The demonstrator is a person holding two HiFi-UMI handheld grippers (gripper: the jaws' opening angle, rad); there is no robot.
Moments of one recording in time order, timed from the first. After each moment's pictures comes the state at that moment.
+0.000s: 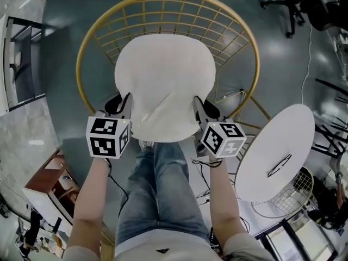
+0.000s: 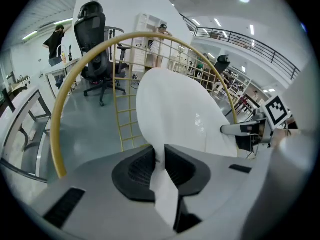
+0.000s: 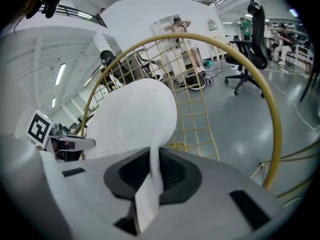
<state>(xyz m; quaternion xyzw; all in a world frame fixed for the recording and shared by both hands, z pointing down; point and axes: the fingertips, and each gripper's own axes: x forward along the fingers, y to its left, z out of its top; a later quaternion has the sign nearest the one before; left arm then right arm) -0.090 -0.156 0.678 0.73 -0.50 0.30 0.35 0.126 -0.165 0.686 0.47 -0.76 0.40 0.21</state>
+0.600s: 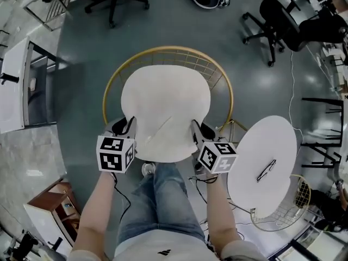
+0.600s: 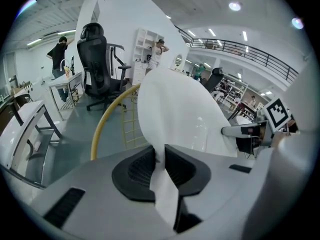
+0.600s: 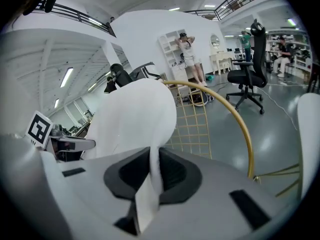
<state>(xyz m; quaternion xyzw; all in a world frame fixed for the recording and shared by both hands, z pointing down) -0.099 -0.153 0.569 0.75 -0.52 0.26 0.32 0.118 -0.161 0.574 0.49 -0.78 0.36 0.18</state>
